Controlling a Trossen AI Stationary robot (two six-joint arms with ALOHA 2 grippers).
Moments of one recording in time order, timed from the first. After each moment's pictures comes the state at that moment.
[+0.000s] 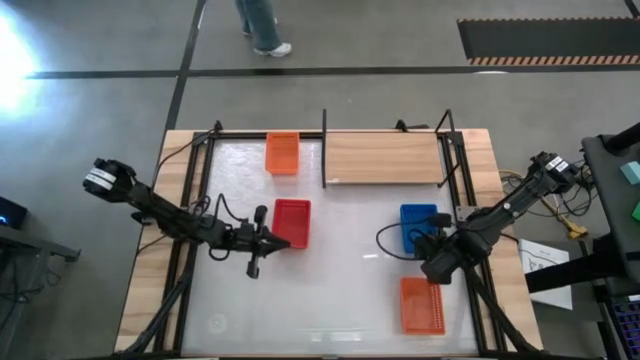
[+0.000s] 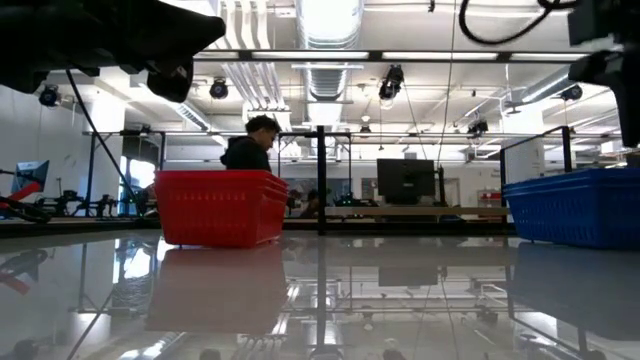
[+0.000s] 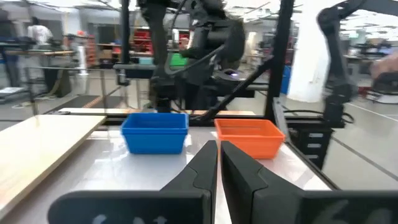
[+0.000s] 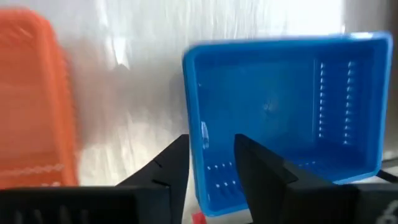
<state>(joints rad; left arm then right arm) -0.39 1.25 0.26 1.09 -0.32 -0.05 0.65 1.25 0.88 -1.17 0.23 0.70</state>
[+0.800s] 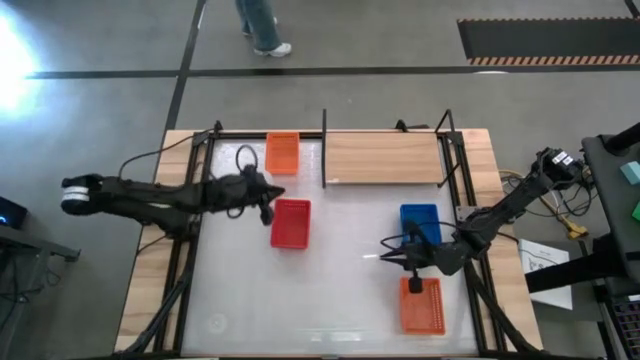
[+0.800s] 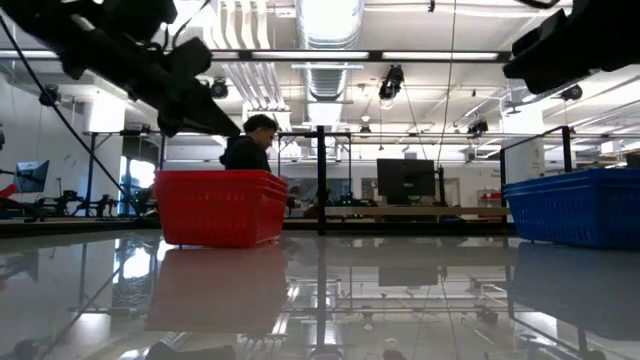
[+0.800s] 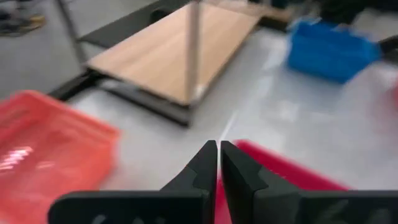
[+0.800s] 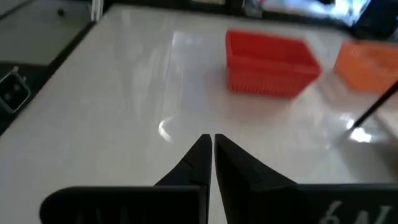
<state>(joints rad) 0.13 0.99 0.44 0.14 -0.26 -0.21 0.65 1.12 0.47 0.14 0.57 0.19</state>
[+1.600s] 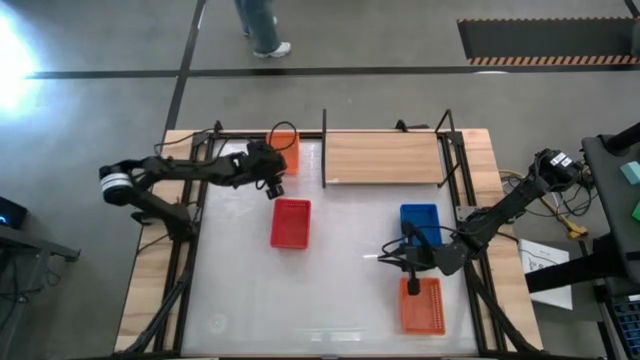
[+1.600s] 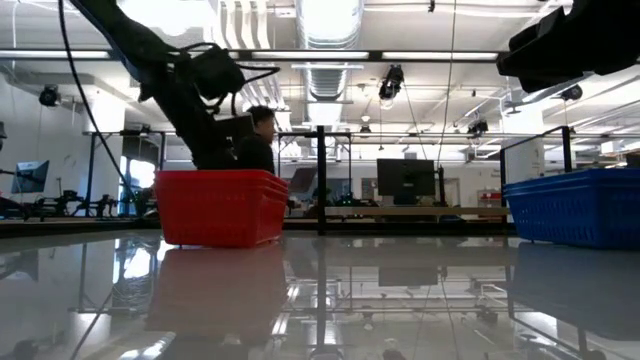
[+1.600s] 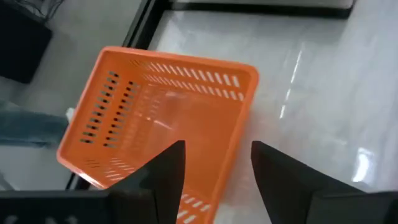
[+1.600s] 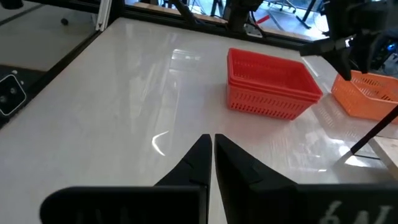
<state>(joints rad) 0.46 1.41 0.71 -0.11 -0.29 0.31 0.65 1.16 0.43 0.30 0.58 0.09</state>
